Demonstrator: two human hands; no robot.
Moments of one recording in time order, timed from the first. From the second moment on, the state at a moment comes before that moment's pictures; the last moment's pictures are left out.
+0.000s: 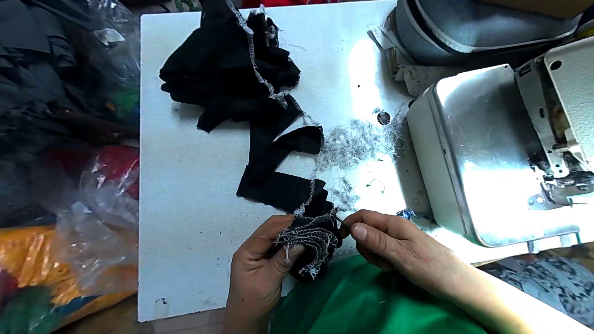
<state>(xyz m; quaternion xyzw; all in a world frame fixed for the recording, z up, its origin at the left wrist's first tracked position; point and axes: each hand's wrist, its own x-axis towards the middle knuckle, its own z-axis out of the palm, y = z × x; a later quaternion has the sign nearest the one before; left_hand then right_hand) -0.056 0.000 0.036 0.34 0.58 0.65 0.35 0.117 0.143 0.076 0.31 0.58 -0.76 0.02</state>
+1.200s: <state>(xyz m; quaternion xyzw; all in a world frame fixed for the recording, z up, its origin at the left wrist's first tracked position) -0.069 -0.015 0.031 0.55 0.51 0.56 0.35 0.120 0.173 0.076 0.10 0.78 -0.61 0.08</state>
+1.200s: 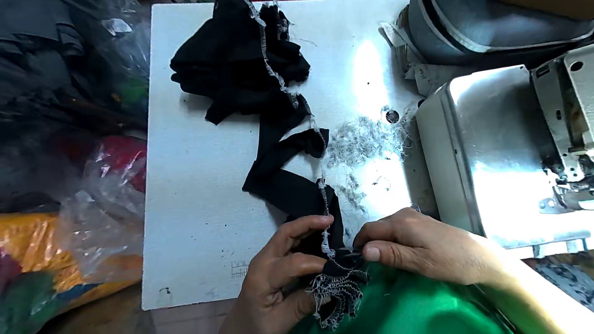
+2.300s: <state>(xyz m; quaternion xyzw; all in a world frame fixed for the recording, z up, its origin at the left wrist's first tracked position) -0.066 -0.020 0.033 0.59 0.51 0.52 0.34 0.087 0.175 0.076 0.30 0.76 -0.58 -0.03</state>
